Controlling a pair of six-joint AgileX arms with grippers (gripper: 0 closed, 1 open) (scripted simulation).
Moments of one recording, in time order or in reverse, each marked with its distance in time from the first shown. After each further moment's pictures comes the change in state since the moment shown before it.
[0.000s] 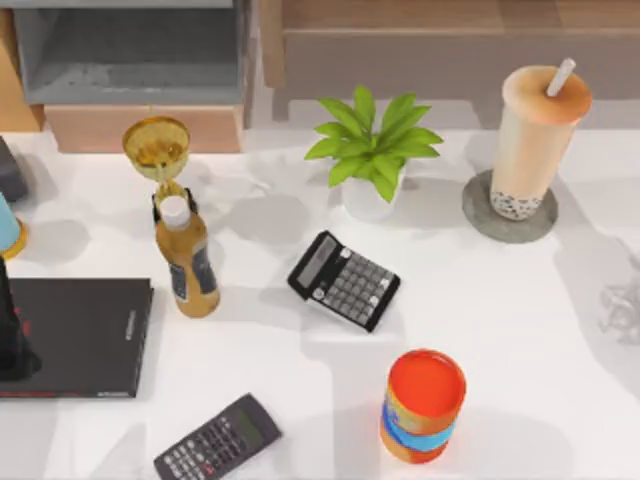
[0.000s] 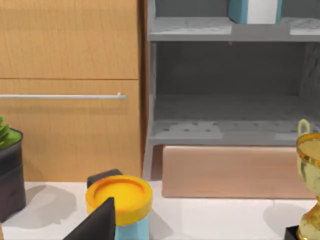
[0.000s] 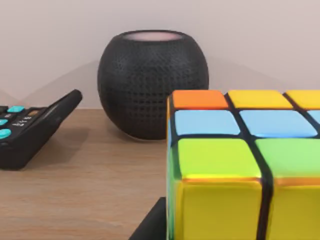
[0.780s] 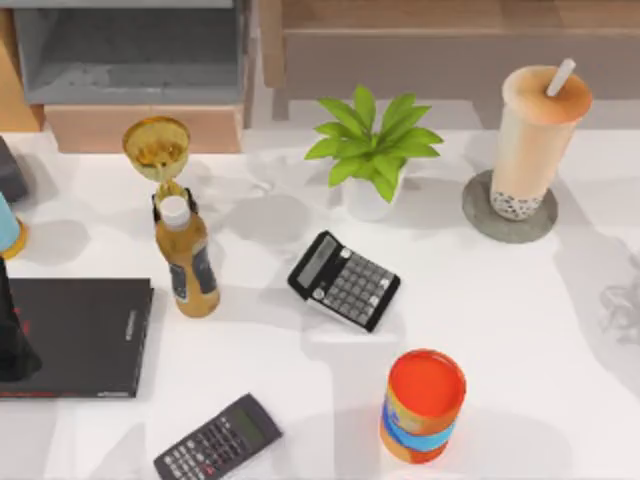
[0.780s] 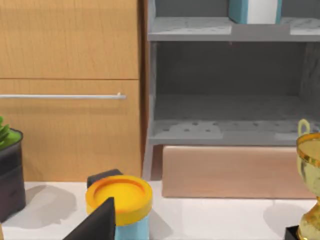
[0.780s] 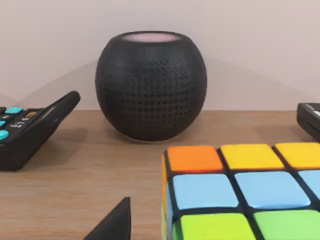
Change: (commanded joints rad) left arm 0.000 0.000 0.000 0.000 0.000 0.000; right arm 0.000 0.000 0.000 0.000 0.000 0.000
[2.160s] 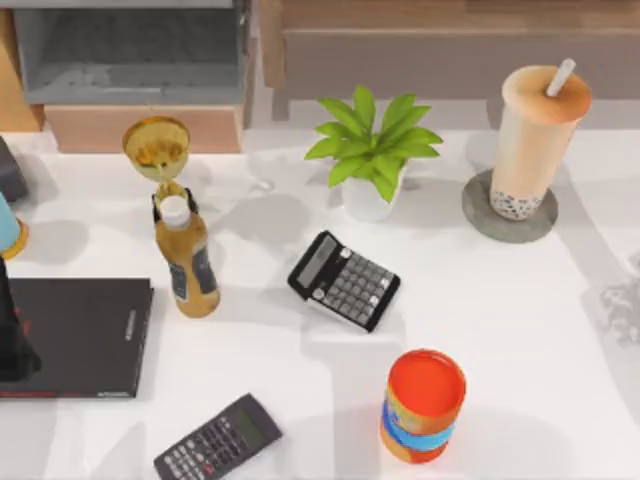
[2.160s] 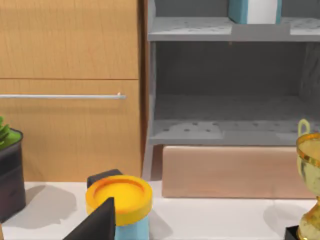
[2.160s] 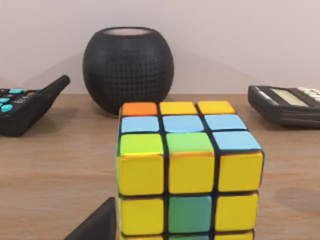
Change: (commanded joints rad) left arm 0.000 0.000 0.000 0.000 0.000 0.000; right arm -0.008 -0.264 -0.302 0.036 -0.007 0.002
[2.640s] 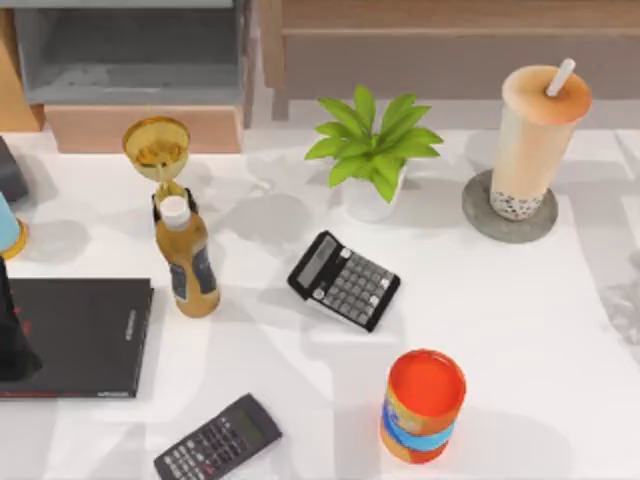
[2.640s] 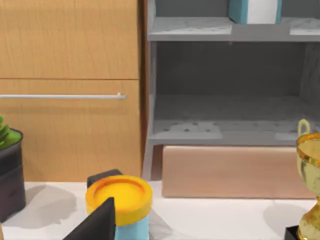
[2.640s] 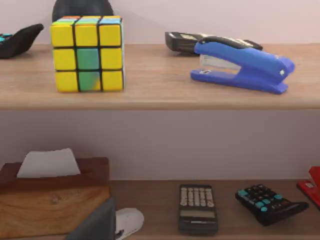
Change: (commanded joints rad) left arm 0.000 0.000 0.000 0.000 0.000 0.000; right arm -0.098 -0.722 -0.681 -0.023 -0.104 -0.002
